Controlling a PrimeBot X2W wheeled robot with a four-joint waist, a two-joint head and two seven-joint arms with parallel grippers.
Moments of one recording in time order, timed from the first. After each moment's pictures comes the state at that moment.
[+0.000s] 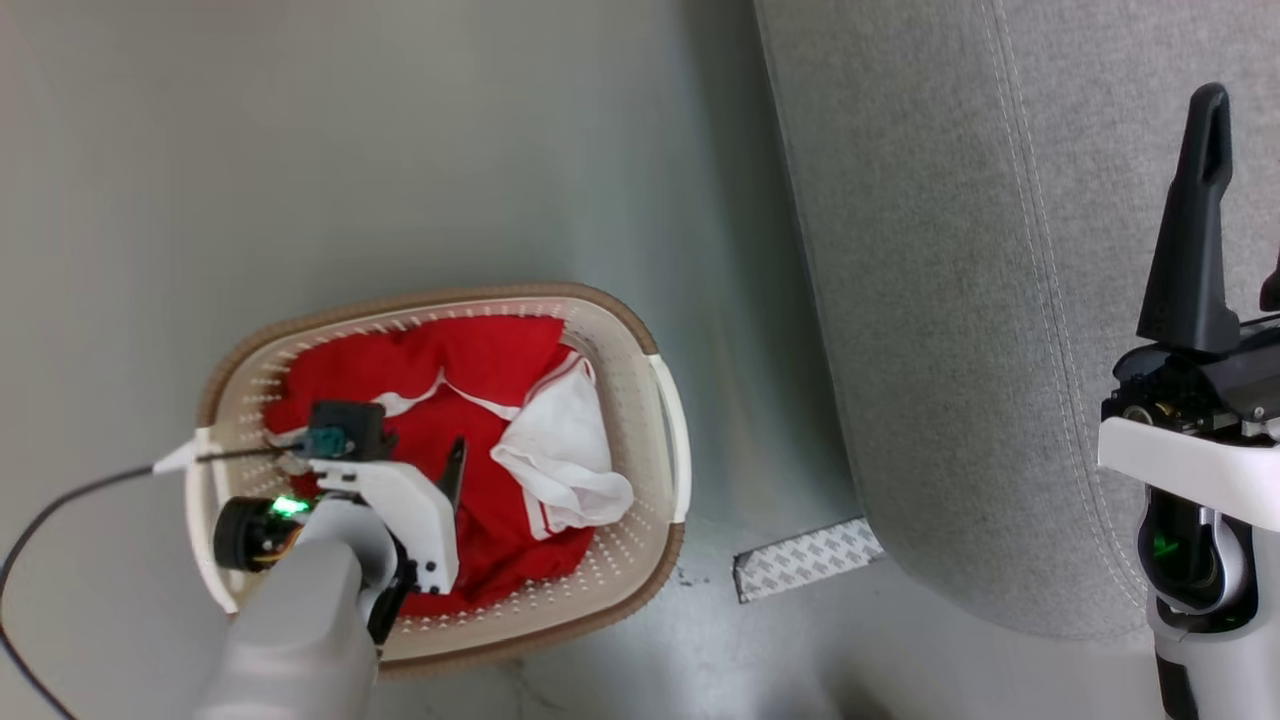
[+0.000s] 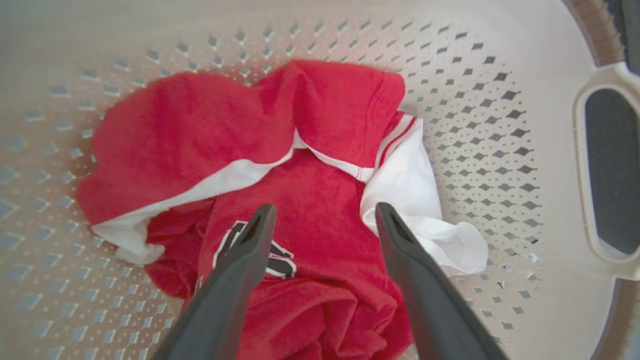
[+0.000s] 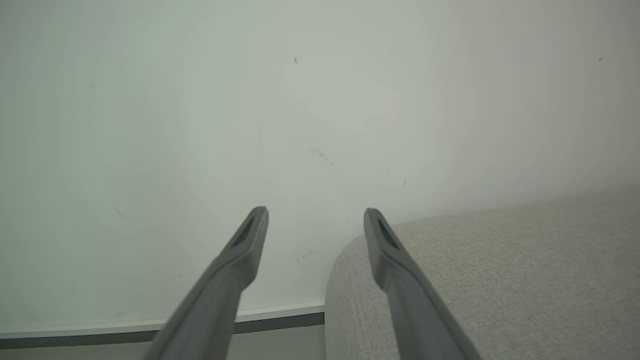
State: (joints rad) left arm -0.78 0.10 -0.20 1.20 -0.14 -0.13 -0.16; right arm -0.48 -0.05 0.06 -0.16 0.43 0.13 -0.26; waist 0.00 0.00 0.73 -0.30
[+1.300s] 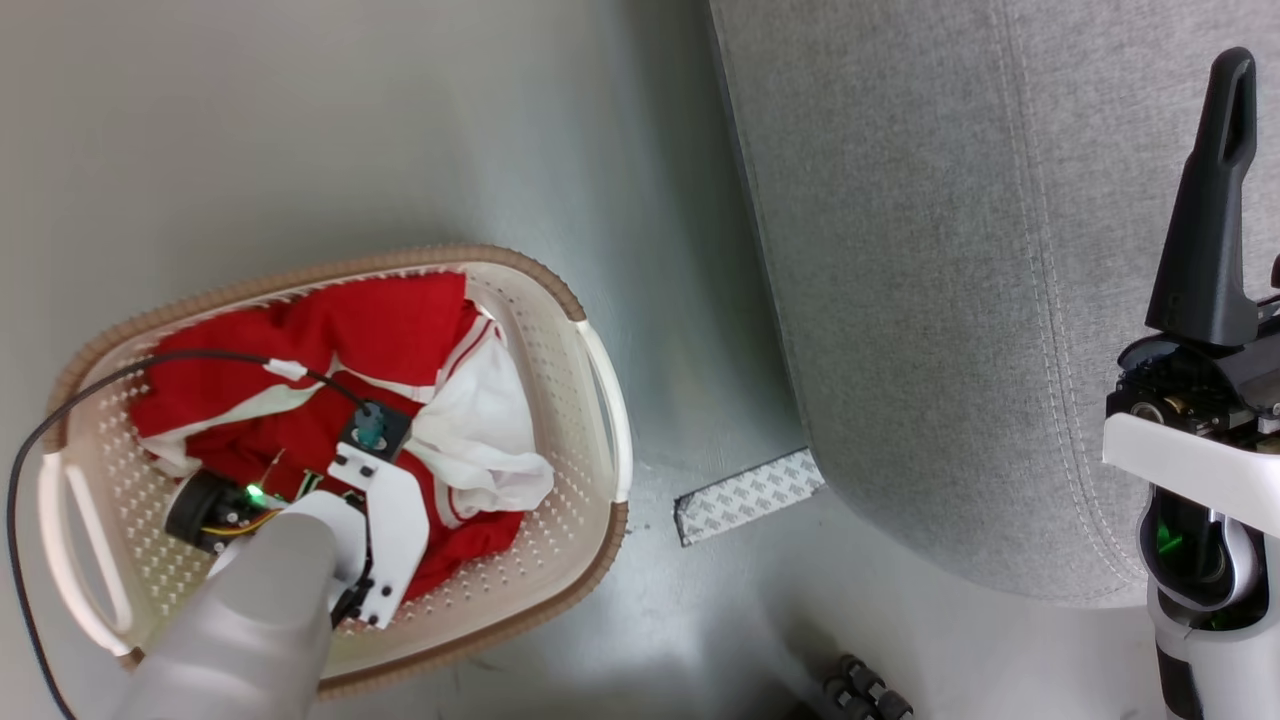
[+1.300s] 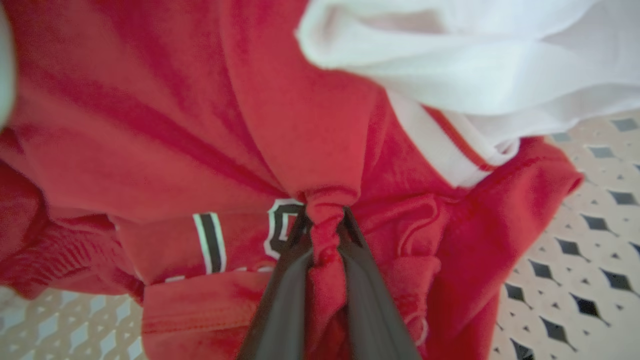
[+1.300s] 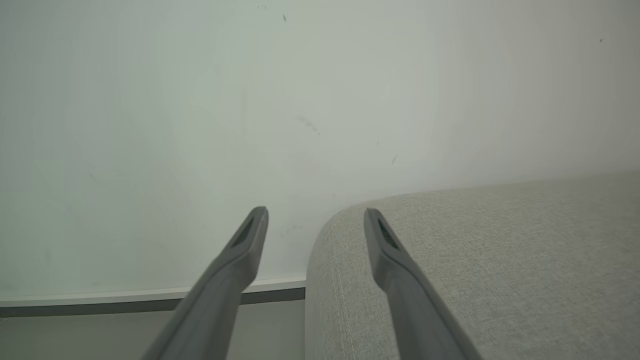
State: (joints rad) left arm -0.88 0.21 -0.65 1.27 -0.18 -0.13 0.26; right arm -0.51 -0.05 0.09 -0.22 0.46 0.13 -0.26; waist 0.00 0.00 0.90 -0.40
